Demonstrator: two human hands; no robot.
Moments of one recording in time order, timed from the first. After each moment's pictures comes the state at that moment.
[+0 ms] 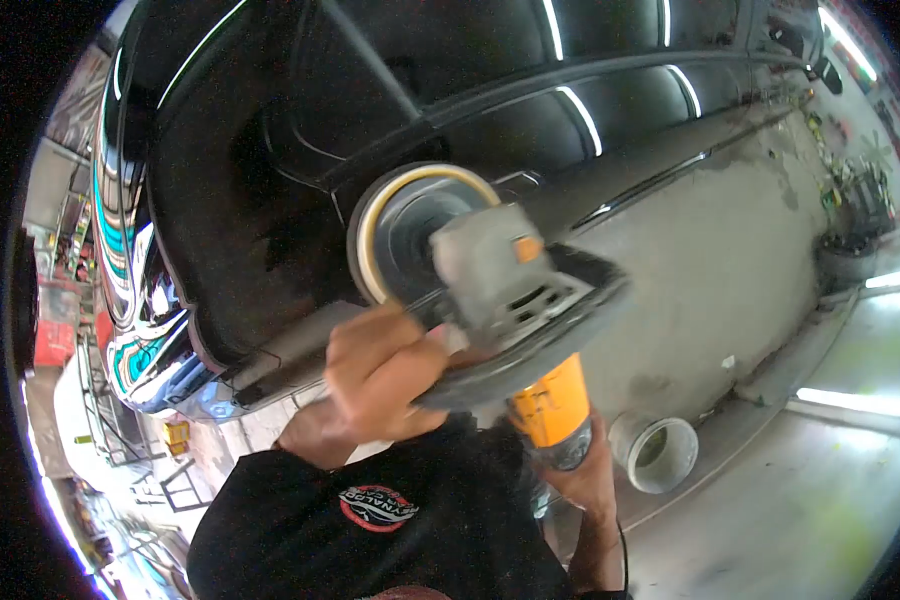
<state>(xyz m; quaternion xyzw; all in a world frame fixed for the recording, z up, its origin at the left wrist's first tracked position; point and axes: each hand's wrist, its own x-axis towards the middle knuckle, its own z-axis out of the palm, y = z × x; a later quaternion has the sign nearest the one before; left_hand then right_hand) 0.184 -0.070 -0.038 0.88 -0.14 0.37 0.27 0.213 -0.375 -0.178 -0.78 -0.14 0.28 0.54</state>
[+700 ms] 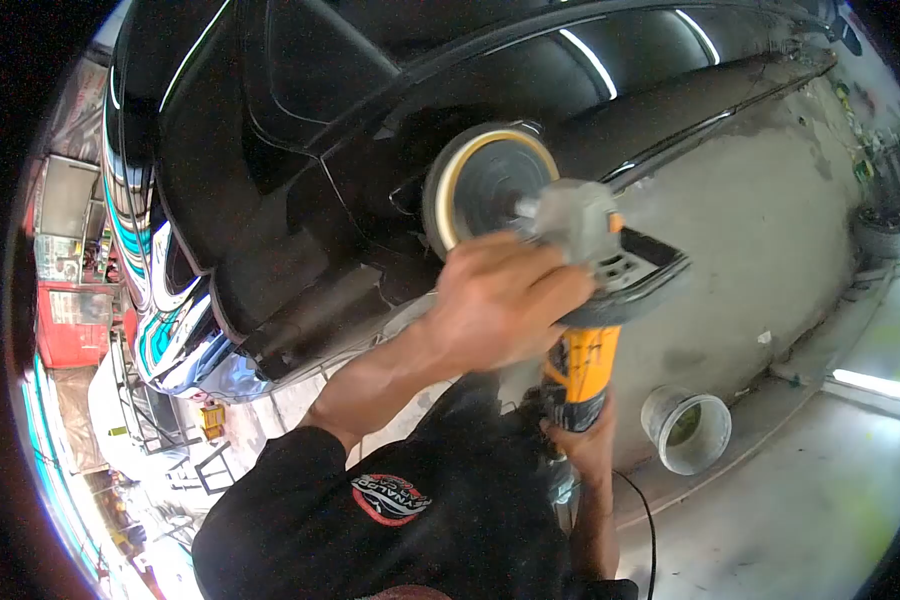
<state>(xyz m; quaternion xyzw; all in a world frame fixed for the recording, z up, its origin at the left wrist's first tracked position) 0.261 -0.145 -0.086 0.91 -0.16 0.31 0.21 0.199 -0.398 -0.261 -0.70 -0.03 0.30 0.64</state>
